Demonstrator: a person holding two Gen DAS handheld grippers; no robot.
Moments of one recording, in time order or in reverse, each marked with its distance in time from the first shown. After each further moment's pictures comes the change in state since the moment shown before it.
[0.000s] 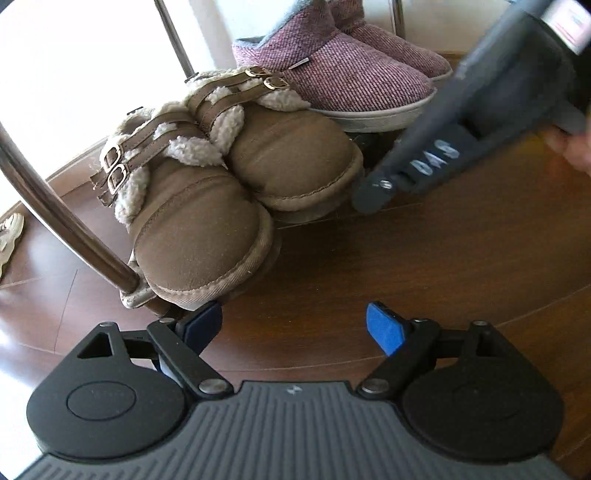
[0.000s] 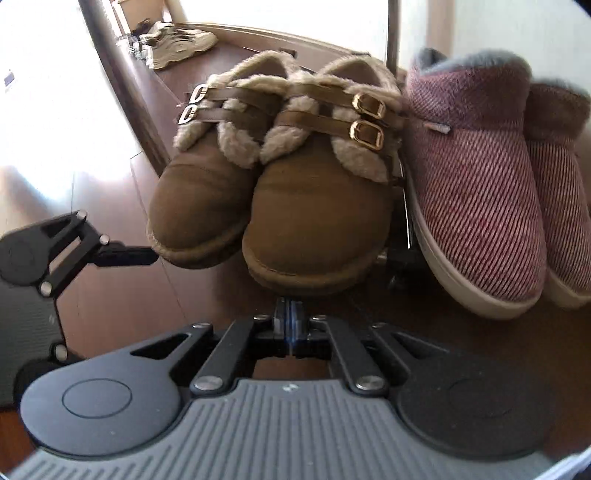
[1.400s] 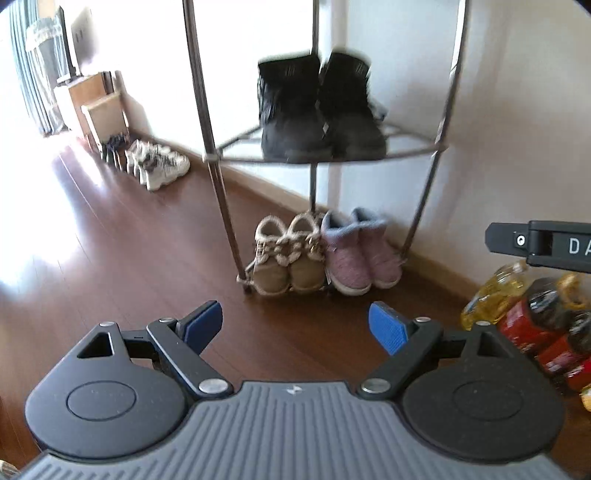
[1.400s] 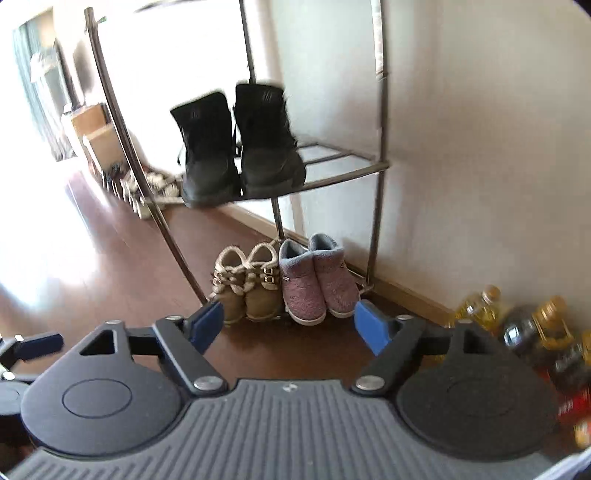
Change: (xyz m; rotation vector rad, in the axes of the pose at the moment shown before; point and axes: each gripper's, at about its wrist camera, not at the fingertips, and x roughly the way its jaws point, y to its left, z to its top) left arm -0.557 -0.134 0.187 -0.638 -0.018 0.297; right arm -0.605 0.003 -0.024 0.189 -0.310 -0.168
